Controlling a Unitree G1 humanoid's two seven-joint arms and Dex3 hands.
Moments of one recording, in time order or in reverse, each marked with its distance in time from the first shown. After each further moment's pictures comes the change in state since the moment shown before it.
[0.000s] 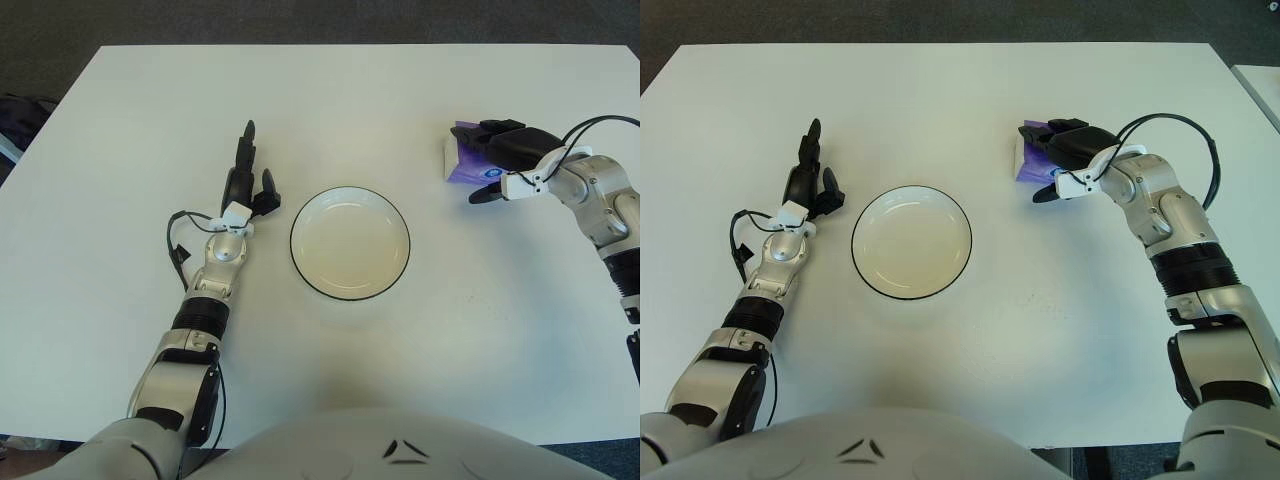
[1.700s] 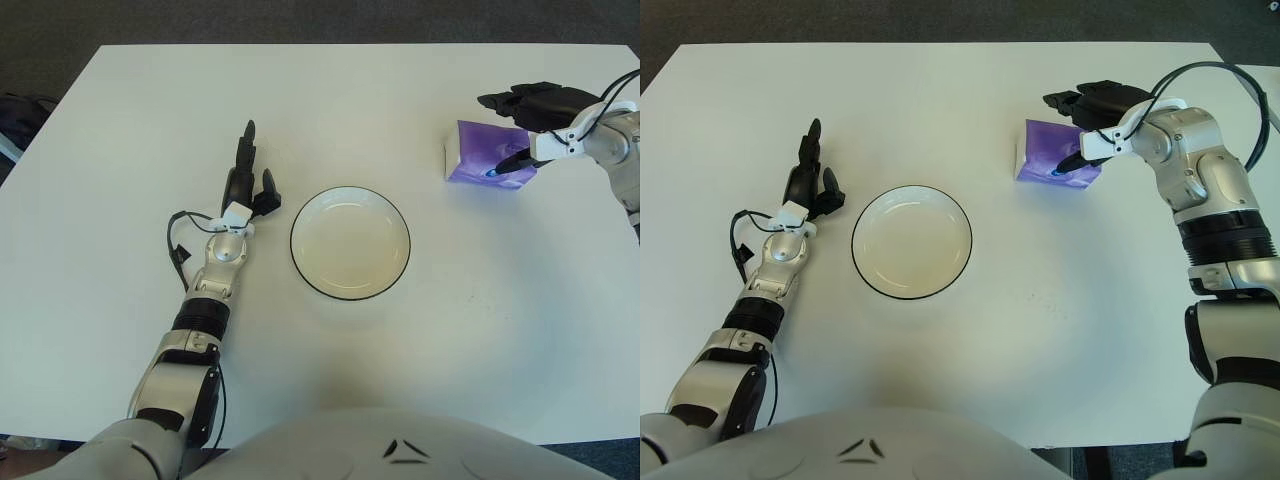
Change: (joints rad) left arm 0.006 -0.007 0.000 -0.012 -0.001 0.005 0.000; right arm -0.146 -0.071 -0.029 0.026 0.009 0.012 0.148
